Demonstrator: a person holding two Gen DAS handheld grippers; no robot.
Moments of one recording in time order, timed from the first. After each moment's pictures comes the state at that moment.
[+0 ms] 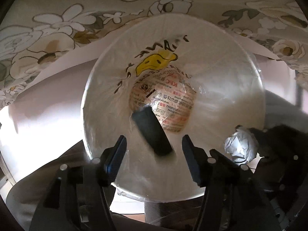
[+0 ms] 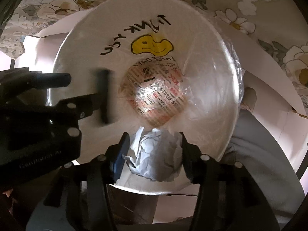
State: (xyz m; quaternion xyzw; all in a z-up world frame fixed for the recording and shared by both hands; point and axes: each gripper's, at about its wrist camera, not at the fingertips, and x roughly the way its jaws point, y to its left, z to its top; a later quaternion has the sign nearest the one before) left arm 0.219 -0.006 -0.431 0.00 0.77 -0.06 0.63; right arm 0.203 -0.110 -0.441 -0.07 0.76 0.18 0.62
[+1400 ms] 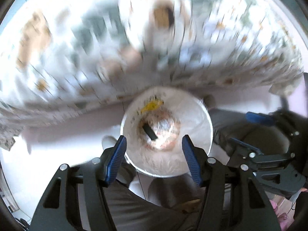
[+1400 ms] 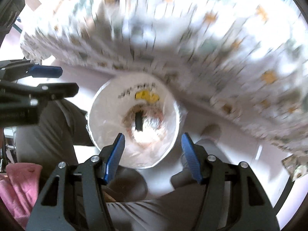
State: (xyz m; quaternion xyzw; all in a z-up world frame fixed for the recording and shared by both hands) left arm 0.200 0.011 -0.228 0.02 0.64 -0.09 0.76; right arm 0.183 -0.146 -0.251 -0.10 0.61 0.20 0.76
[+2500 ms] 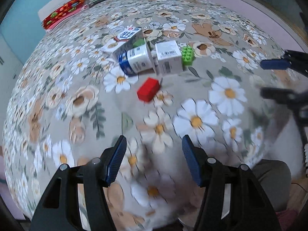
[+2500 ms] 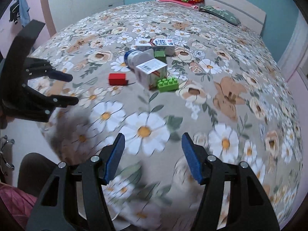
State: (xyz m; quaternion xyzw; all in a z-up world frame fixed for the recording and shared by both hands) left arm 0.406 0.029 -0.117 0.14 0.52 -0.14 0.83; right arm 0.412 -0.158 -0.098 -0.16 0.46 0.24 0.84
